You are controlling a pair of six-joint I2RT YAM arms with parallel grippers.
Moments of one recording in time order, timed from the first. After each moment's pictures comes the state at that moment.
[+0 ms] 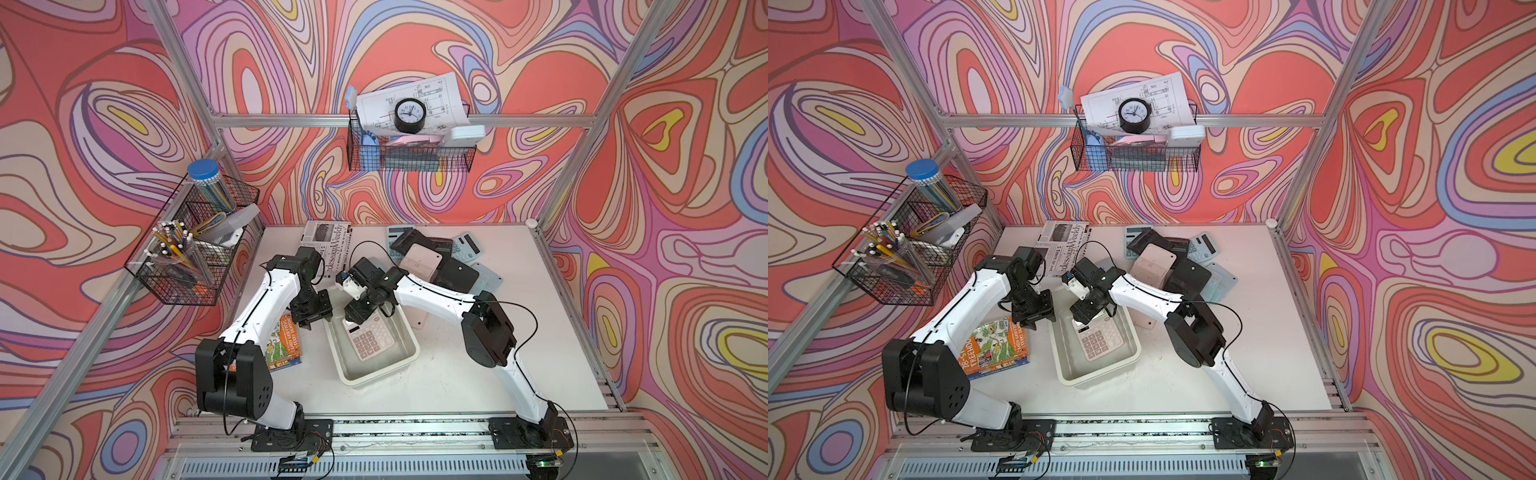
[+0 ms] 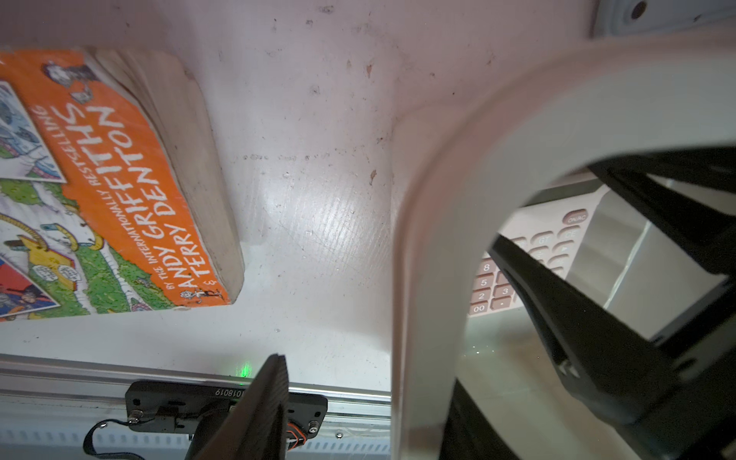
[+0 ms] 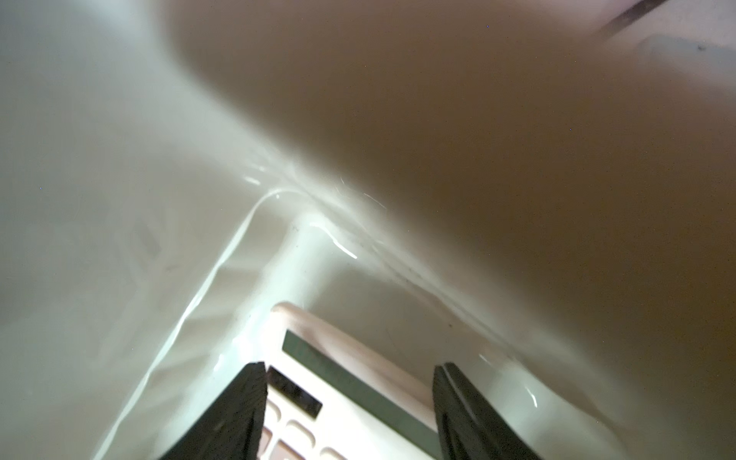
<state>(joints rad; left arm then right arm) -0.12 1.51 1.27 -1.30 0.12 -0.48 0.89 2.27 1.93 -0.73 -0.18 -0.02</state>
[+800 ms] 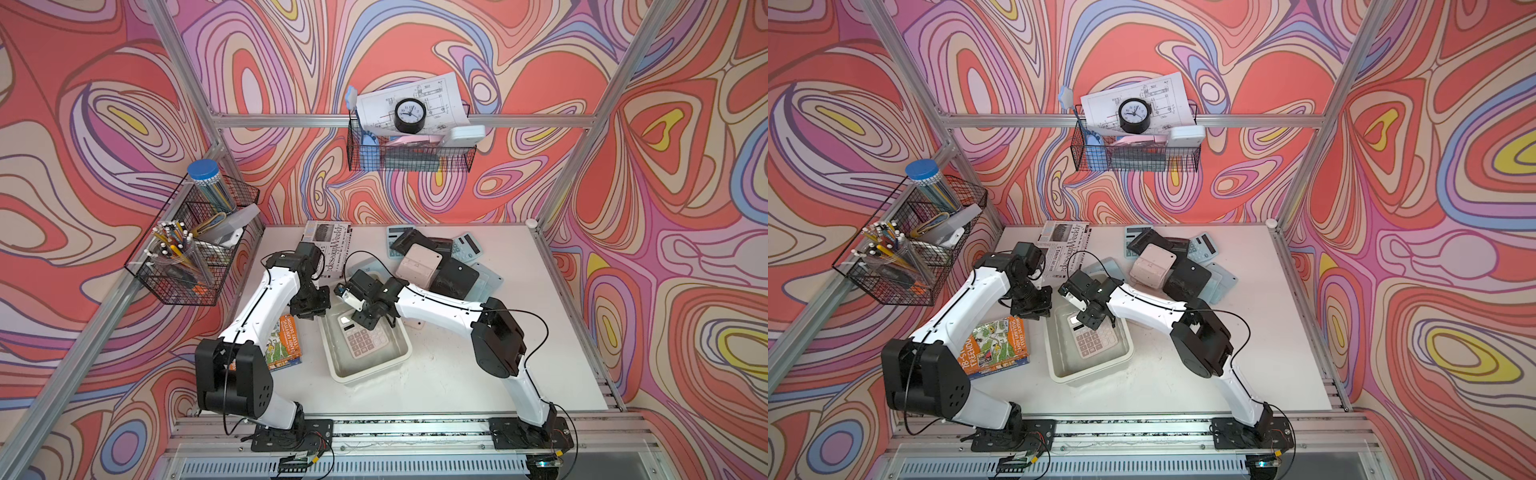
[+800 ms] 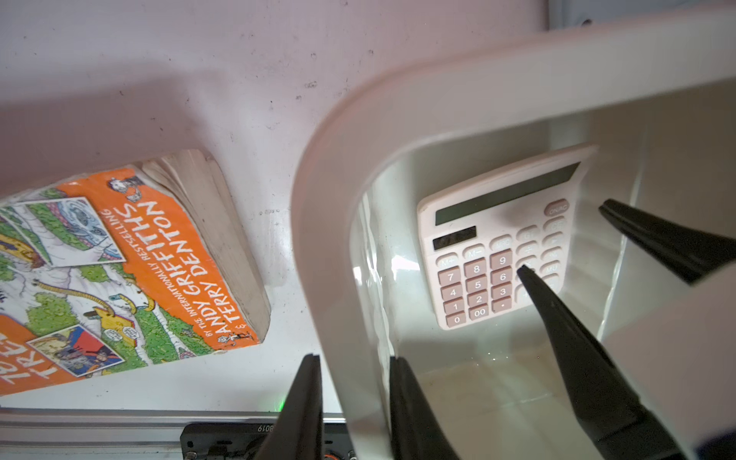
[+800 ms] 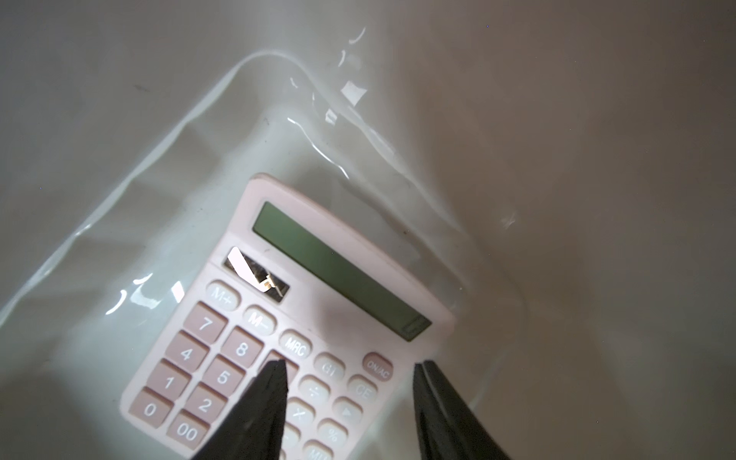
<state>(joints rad) -0.13 1.51 1.31 -1.26 0.08 -0.31 0.96 2.20 1.87 -0.76 0.10 -0.20</state>
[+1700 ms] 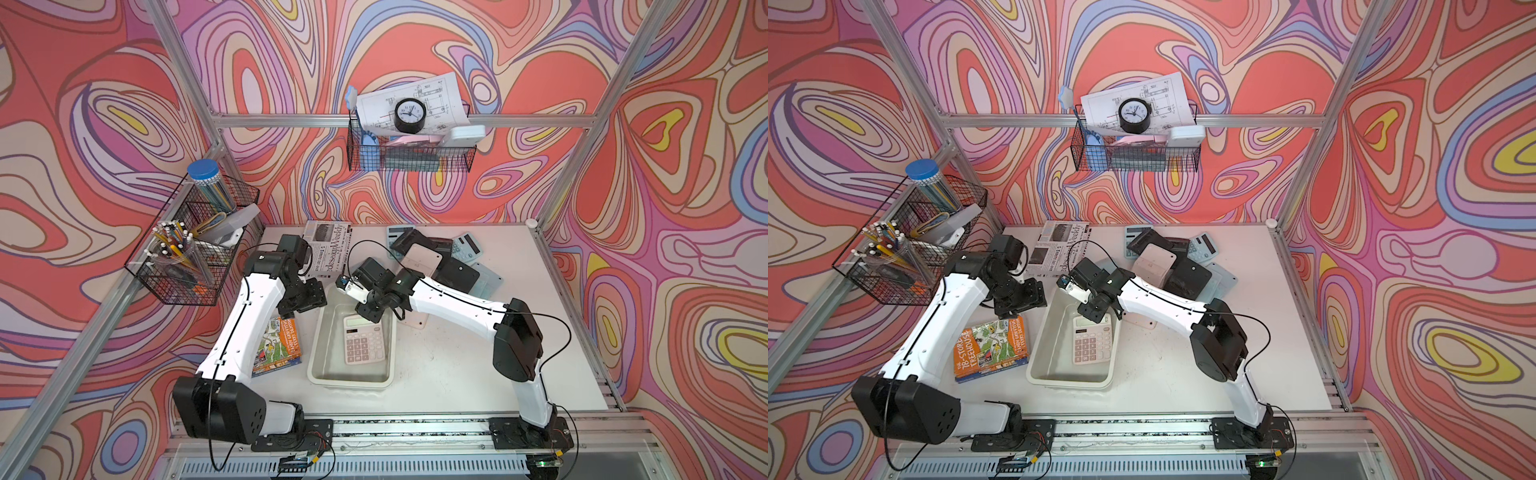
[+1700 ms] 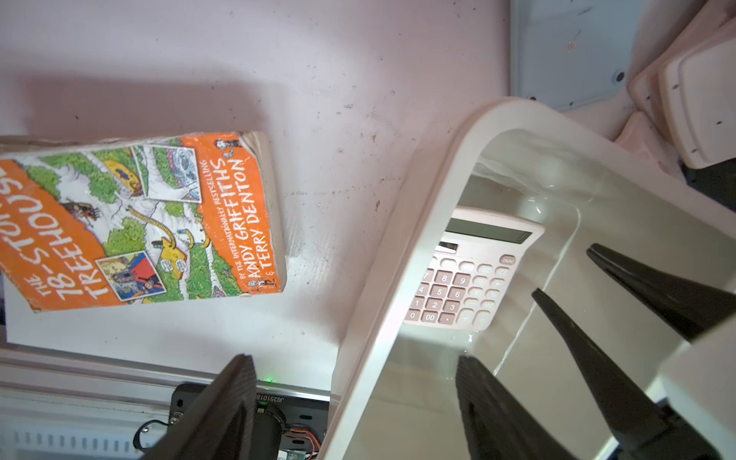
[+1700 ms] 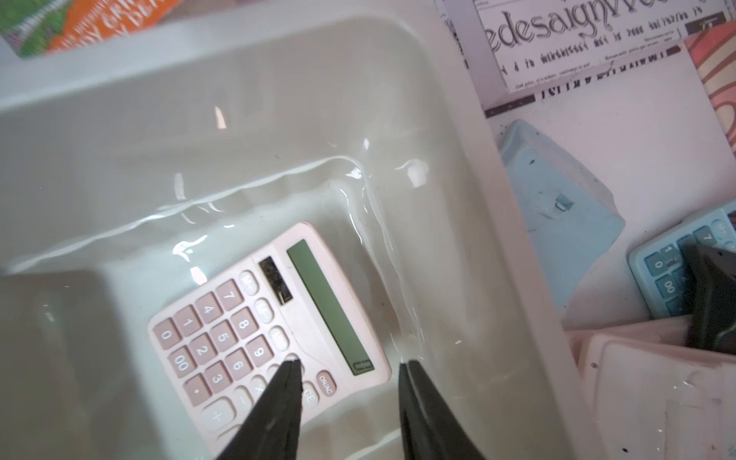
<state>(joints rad) -0.06 1.36 1.39 -1.39 0.07 -0.47 0.95 2.06 1.85 -0.79 -0.02 -0.25</state>
